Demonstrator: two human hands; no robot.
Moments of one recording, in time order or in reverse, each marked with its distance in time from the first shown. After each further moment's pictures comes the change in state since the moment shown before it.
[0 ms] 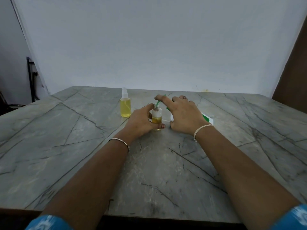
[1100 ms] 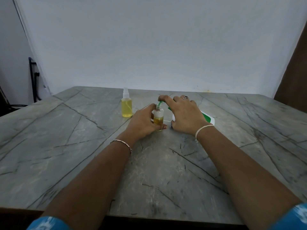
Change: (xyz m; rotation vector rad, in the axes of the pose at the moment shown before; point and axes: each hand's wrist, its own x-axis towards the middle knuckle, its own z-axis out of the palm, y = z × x) left_hand -0.001 -0.001 0.003 0.021 0.029 0.063; right_hand 0.003 0.001 0.003 0.002 0.008 0.019
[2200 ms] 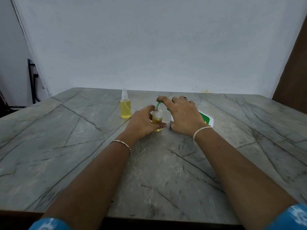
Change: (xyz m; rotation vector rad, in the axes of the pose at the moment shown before) left_hand 0.004 -0.003 0.004 0.010 0.023 -0.047; right_hand -0.002 0.000 0.001 -0.044 0.011 0.000
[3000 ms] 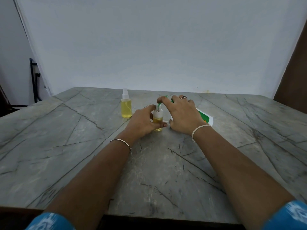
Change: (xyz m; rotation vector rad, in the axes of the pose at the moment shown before) left_hand 0.001 0.000 -0.001 0.010 -0.016 0.003; right_hand 0.004 -0.003 -0.002 -0.029 -0.015 -0.001
